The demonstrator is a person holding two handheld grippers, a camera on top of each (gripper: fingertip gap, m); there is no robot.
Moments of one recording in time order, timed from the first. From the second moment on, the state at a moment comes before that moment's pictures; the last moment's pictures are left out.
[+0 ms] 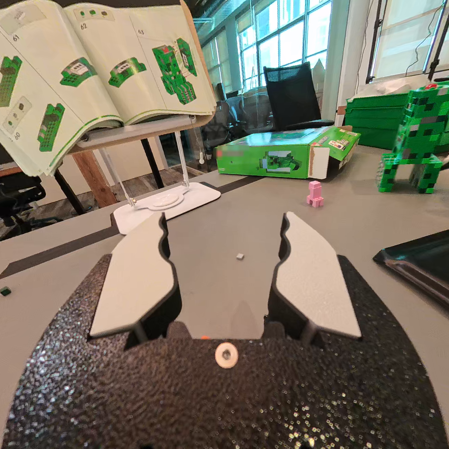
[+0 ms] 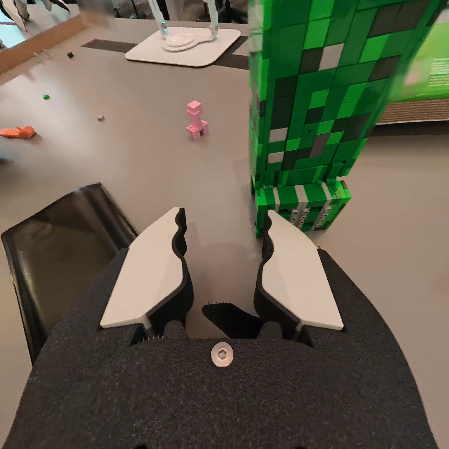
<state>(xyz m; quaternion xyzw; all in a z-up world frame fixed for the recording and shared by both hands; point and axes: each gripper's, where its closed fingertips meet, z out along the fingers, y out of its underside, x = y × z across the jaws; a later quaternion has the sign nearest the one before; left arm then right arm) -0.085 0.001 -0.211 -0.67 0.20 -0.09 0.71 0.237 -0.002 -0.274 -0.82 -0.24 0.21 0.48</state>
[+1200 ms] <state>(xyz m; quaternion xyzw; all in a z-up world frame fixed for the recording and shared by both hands) -0.102 0.009 -0.208 -0.66 0.16 -0.16 0.71 -0.016 0.056 -0.200 -0.63 -0.28 0.24 0.68</state>
